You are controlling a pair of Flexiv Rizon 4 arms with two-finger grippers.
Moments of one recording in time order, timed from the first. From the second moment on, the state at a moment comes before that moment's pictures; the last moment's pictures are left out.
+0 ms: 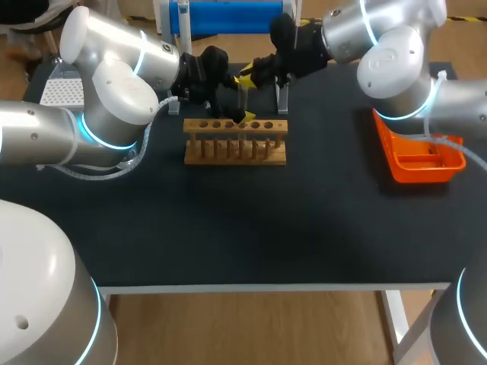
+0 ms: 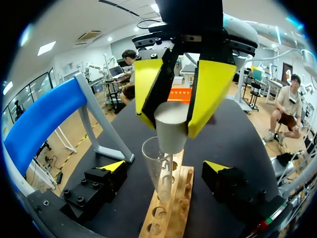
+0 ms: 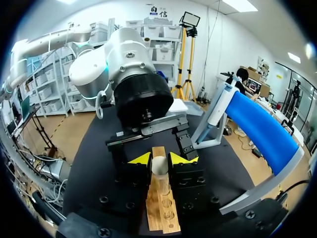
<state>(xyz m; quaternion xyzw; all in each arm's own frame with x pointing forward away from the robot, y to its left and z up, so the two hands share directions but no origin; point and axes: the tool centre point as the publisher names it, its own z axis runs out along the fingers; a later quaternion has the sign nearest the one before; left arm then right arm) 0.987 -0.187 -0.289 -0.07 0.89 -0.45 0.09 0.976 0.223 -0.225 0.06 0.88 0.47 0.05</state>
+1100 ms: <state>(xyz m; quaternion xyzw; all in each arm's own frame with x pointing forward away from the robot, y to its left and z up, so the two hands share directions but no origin) 0.987 -0.187 -0.289 -0.07 0.89 -0.45 0.09 0.976 0.222 -0.224 0.06 0.88 0.47 0.05</state>
